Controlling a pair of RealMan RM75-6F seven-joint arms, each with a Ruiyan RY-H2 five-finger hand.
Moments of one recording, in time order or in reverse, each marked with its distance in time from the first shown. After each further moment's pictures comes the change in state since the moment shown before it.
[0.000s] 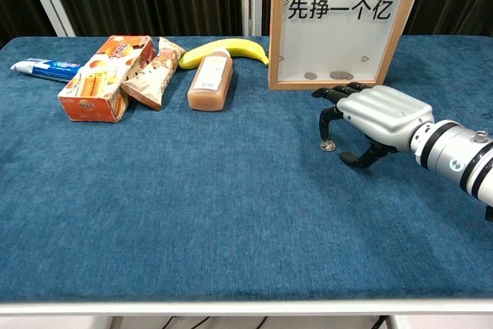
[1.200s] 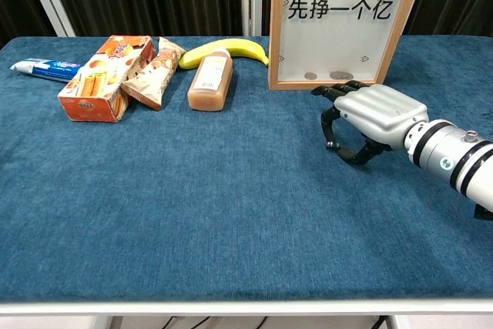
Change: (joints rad) left arm -0.003 -0.006 0.002 0.034 0.002 -0.001 -0.045; right arm 0.013 -0.042 0.009 0.056 0.020 0.016 0.000
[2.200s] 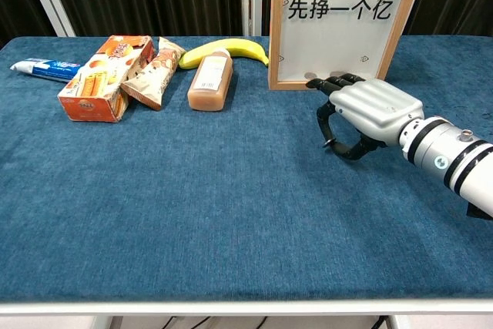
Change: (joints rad) left arm 0.016 0.007 0.010 0.015 0.005 0.020 -0.044; right arm 0.004 -0.021 -0.002 0.024 -0.040 0.043 0.020
